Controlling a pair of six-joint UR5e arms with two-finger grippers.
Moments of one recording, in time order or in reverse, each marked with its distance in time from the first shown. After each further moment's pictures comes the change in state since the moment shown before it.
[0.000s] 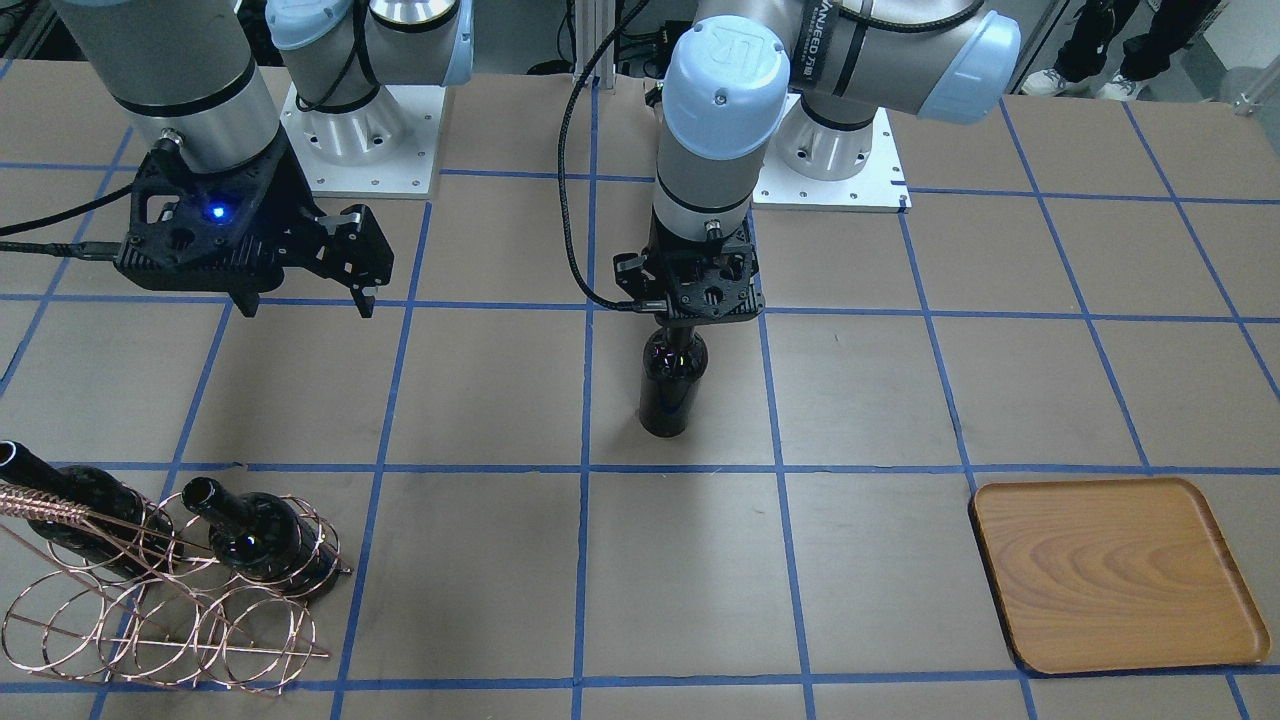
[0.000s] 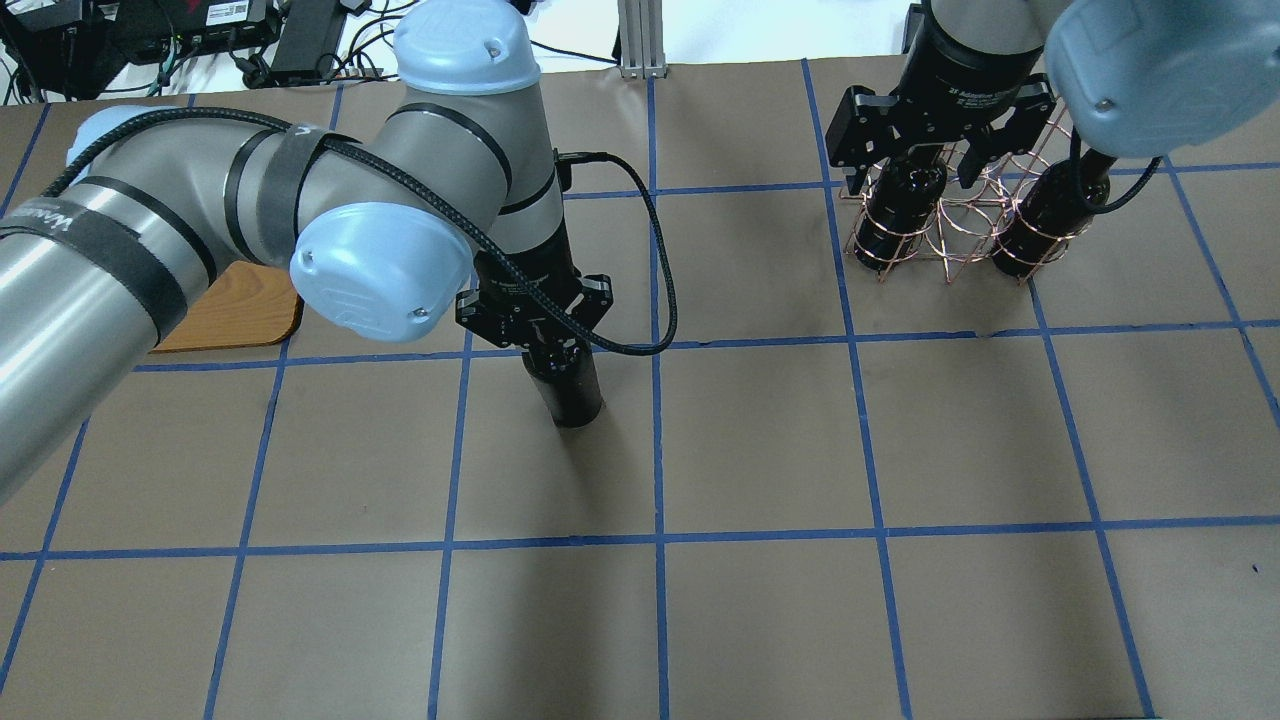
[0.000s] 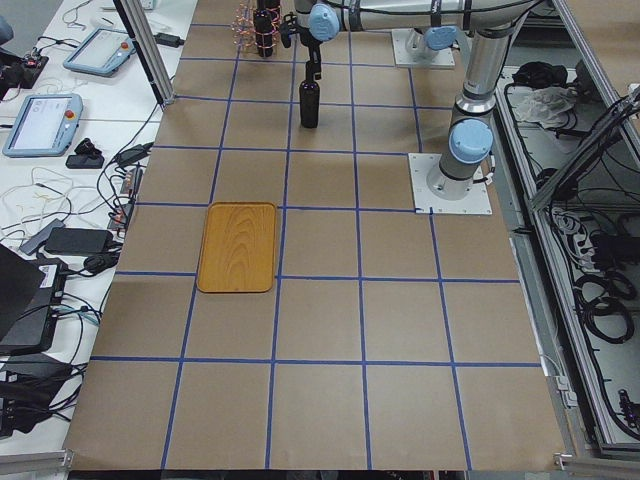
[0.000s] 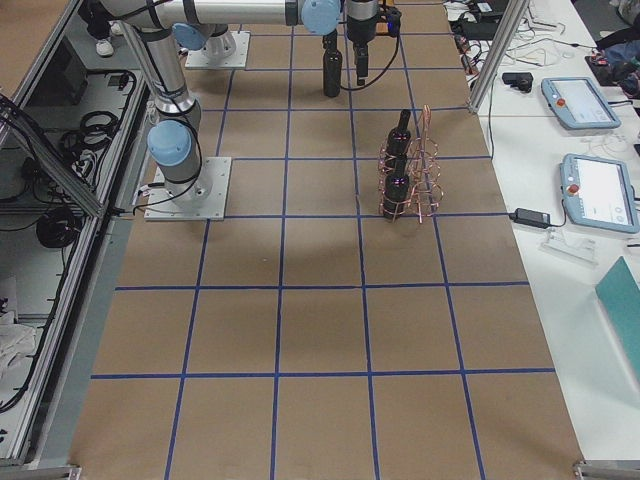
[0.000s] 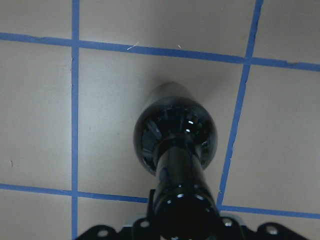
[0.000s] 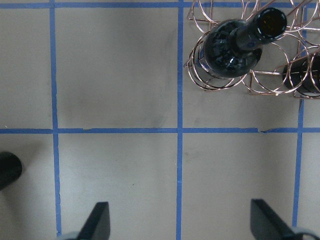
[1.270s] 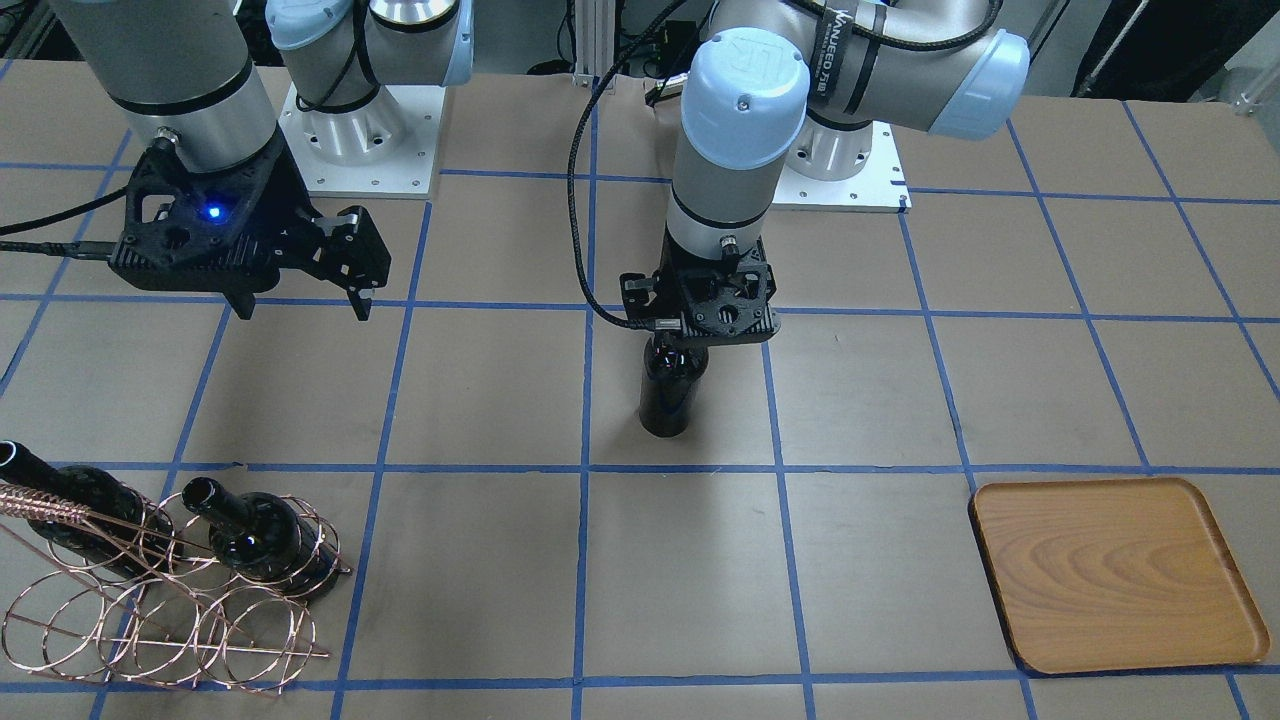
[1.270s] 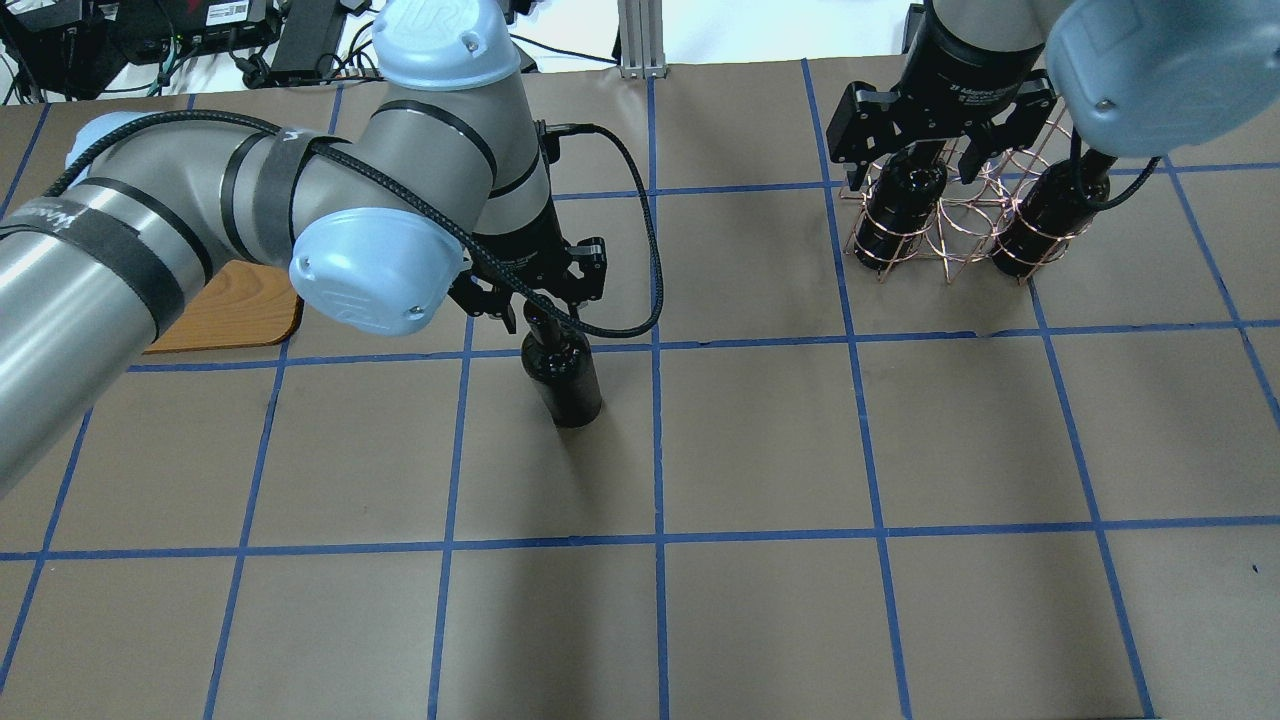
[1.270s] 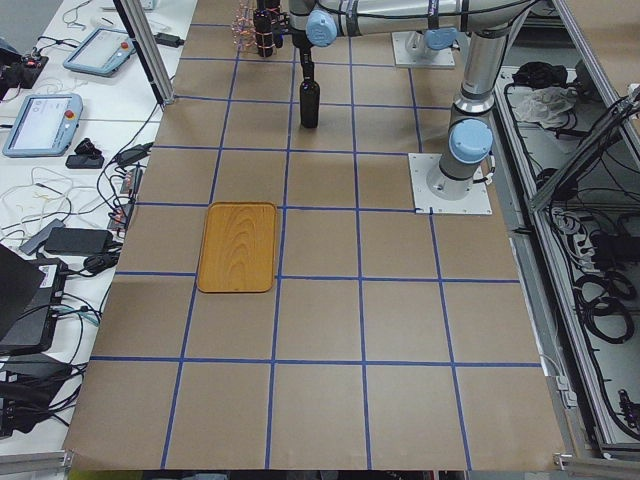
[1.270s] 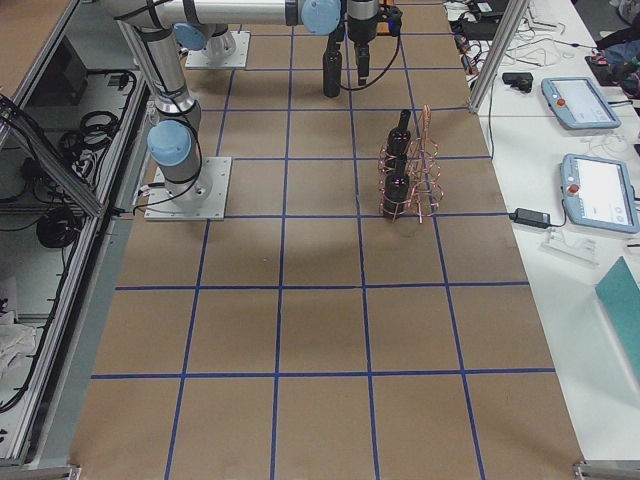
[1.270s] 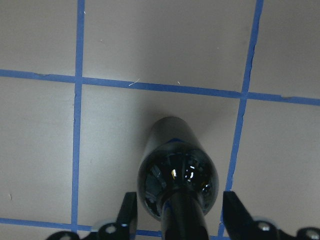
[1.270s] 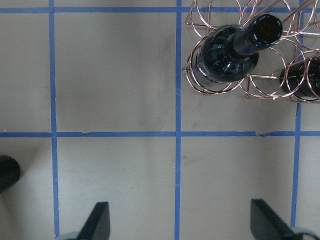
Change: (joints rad) left arm 0.024 -0.011 -0.011 0.098 0.011 0.027; right arm -0.002 0.000 0.000 -0.012 -0.007 -0.004
